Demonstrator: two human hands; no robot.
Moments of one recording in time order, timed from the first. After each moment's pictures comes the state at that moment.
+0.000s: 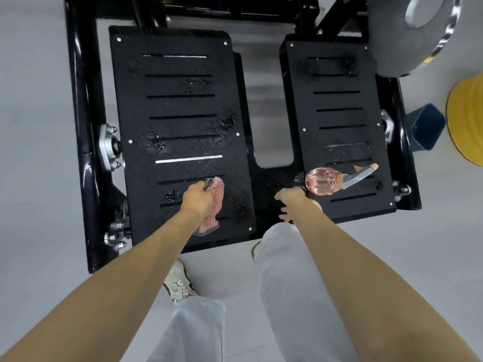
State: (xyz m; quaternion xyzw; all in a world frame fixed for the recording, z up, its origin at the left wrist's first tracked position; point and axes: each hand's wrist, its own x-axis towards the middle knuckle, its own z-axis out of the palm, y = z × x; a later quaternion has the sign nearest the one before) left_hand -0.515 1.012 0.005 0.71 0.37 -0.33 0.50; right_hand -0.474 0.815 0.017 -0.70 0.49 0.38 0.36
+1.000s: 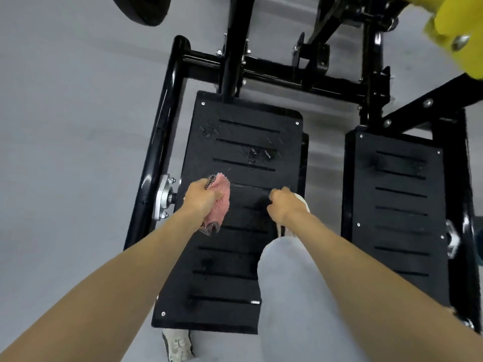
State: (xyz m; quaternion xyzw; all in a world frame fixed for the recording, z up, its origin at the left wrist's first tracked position) left_hand -0.387 1.154 0.003 0.62 0.46 -0.20 0.60; right_hand -0.311 0.983 0.014 -0.90 -0.12 0.41 -0.03
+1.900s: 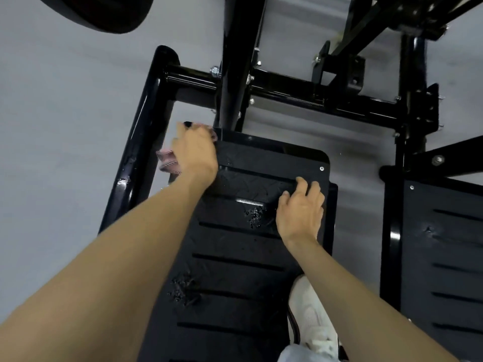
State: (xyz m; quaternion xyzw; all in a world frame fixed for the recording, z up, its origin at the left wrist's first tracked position) left_hand -0.155 1.229 -0.114 0.93 0.34 -0.06 0.12; right_hand -0.177 1.028 -0.104 -0.98 0.03 0.16 0.12
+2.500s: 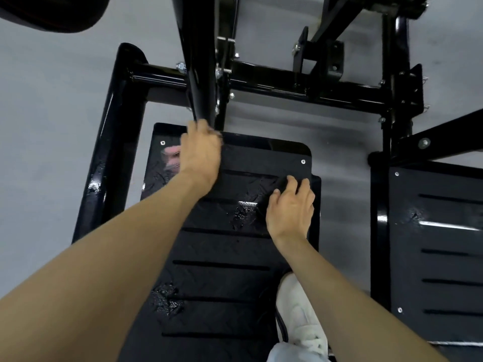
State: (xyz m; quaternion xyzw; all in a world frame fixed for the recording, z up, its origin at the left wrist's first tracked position) left_hand -0.138 1.188 -0.116 0.98 0.16 -0.08 0.05; right_hand -0.171 1.011 -0.110 -0.97 0.05 0.19 0.12
